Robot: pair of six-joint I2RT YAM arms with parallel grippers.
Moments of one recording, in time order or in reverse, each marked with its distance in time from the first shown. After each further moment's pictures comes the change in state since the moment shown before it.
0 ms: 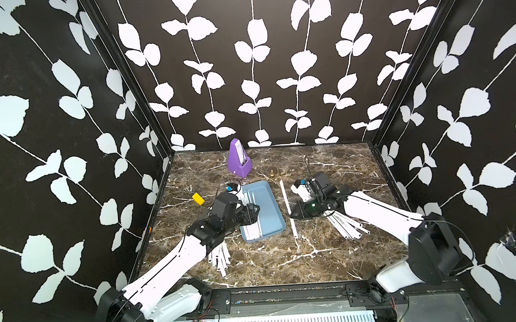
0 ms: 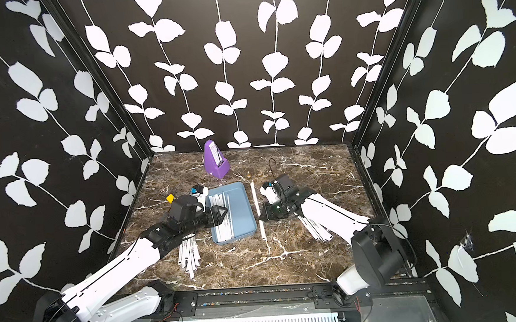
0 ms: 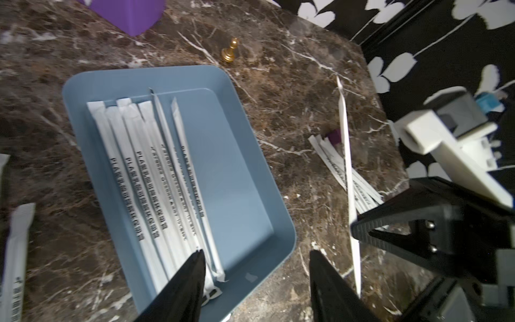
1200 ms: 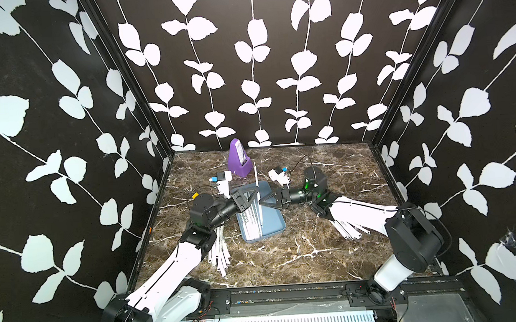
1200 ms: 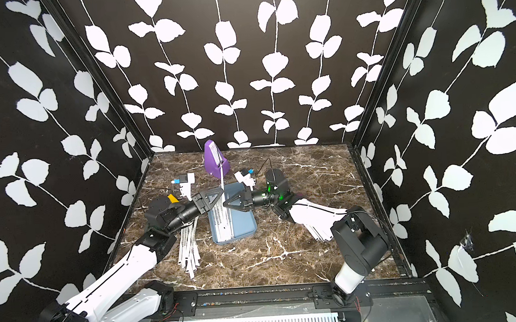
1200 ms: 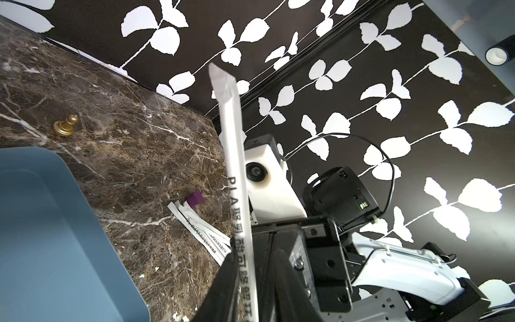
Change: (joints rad) left arm 0.185 -0.031 -0.121 0.660 0.459 -0.335; right arm 0.061 0.154 -0.053 1.020 -0.457 0.713
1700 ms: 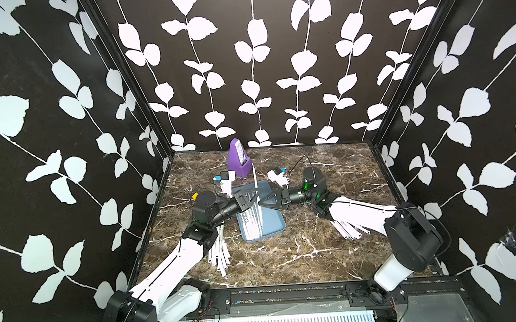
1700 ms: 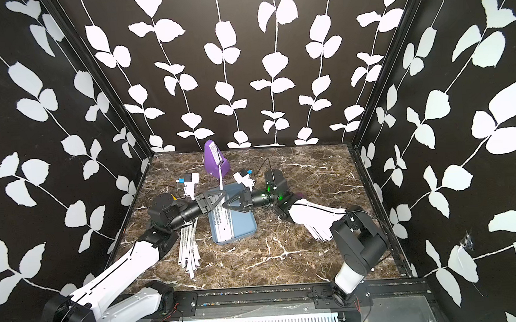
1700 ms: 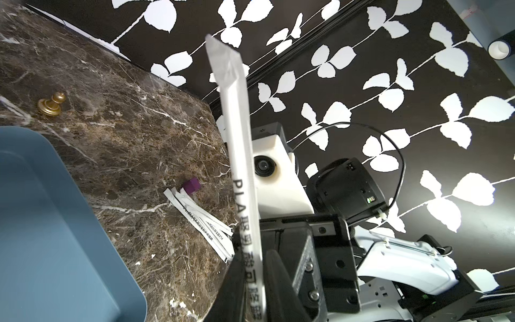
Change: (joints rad) left arm 0.001 0.049 0.011 0.009 0.058 -0.024; right arm 0.004 0.002 0.003 0.000 -0.017 0.000
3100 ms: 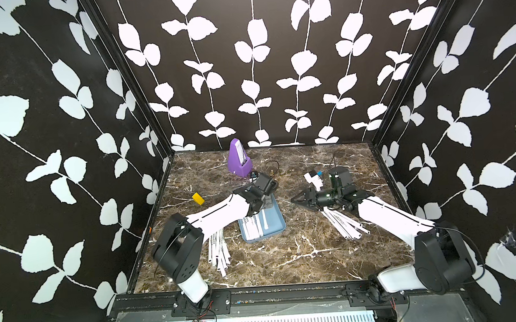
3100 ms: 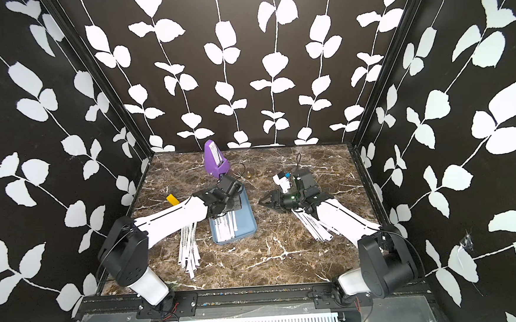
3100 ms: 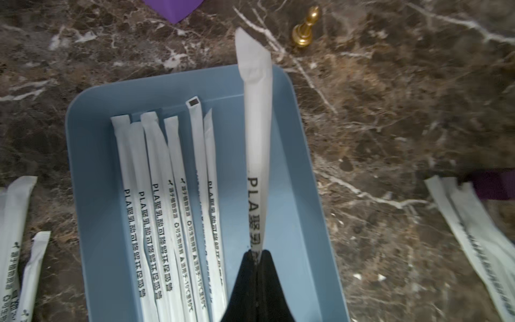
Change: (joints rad) left arm -0.315 0.674 0.628 -0.968 -0.959 0.272; right arm -0.290 -0.228 -0.106 -0.747 0.208 -0.494
